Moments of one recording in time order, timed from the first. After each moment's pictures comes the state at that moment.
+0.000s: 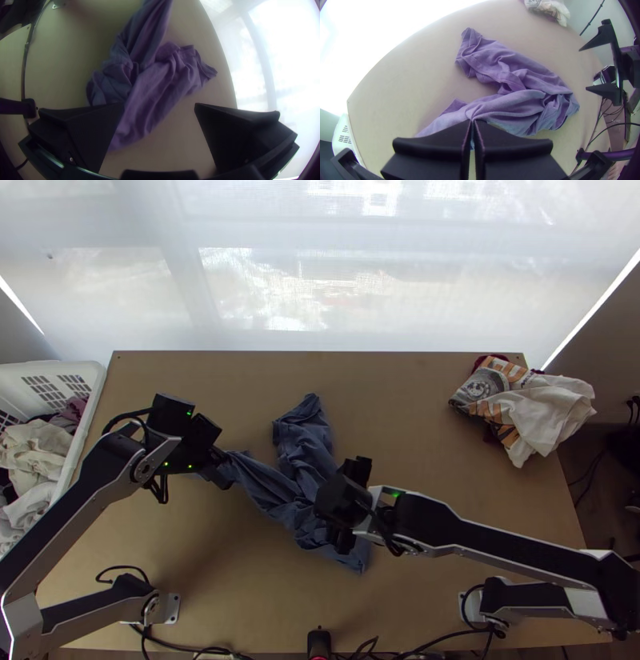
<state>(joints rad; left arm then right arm) -0.40 1.22 1.14 -0.87 0.11 0.24 1.20 1.44 1.22 -0.72 0.36 -0.34</state>
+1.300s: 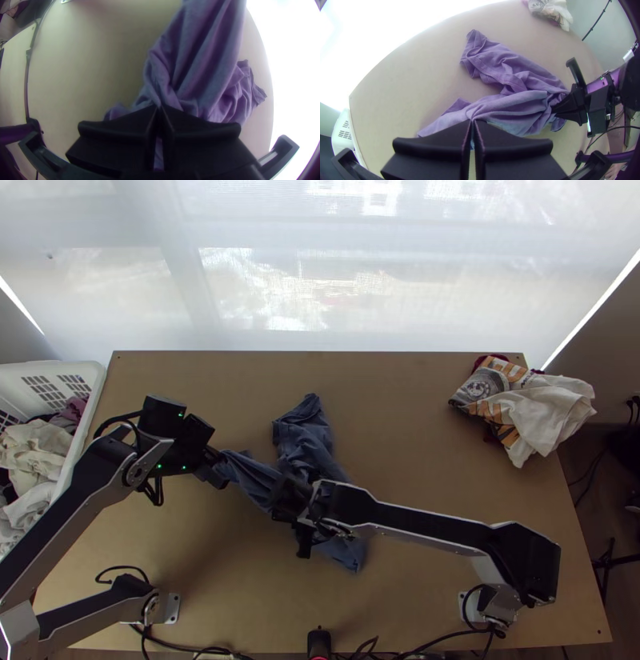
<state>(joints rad) -0.37 1.18 1.13 -0.87 0.11 0.22 1.20 1.80 1.37 -0.62 0.12 -0.35</state>
